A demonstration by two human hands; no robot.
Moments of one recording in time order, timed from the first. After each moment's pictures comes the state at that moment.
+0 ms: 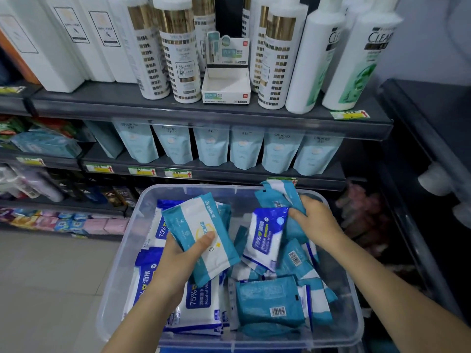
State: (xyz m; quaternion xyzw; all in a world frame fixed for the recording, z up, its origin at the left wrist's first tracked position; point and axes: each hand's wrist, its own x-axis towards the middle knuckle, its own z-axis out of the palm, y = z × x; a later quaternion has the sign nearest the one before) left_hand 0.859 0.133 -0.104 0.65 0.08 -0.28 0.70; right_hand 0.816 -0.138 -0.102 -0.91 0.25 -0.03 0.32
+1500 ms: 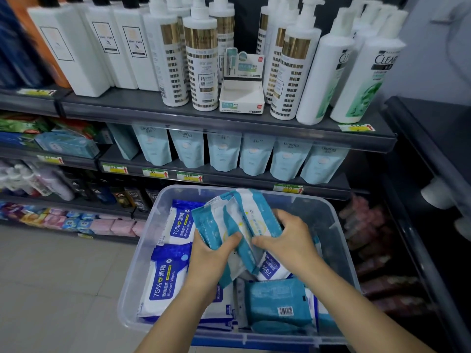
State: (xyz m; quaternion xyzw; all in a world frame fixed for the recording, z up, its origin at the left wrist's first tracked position) left_hand 0.841 0.113 -0.094 0.63 0.06 -0.21 0.75; right_hand 0.800 -0.030 -0.051 -0.83 0.22 -0.05 0.50
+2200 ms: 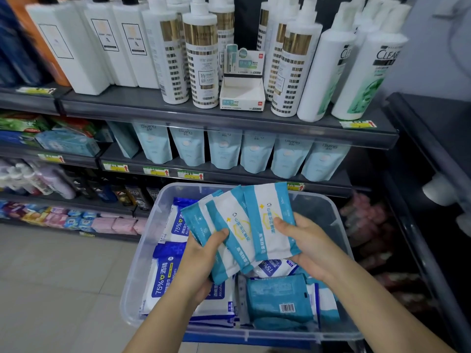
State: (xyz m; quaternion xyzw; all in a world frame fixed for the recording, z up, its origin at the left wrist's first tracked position) left_hand 0.843 0.129 -0.085 0.55 0.09 -0.28 0.78; right_hand 0.792 -0.051 -0.053 -0.56 0.31 0.05 0.77
